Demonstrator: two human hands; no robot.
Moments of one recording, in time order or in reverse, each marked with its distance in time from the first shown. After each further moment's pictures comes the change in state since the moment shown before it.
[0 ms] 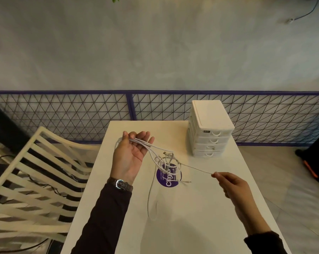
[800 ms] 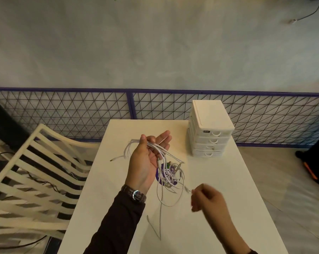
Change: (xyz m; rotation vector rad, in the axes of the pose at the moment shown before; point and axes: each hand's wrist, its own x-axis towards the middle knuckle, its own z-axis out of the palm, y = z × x) left_hand -0.022 -0.033 0.020 0.163 -0.142 -0.032; right_hand -0.041 0.008 0.048 -0.046 -0.116 -0.089
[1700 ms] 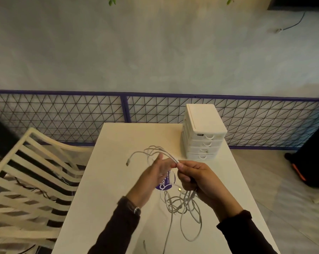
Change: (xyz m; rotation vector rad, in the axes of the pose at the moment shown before) left_hand -0.006 -0.032 -0.025 0.693 -0.174 -0.299; right_hand 0.038 -0.065 0.000 0.379 -0.557 0.035
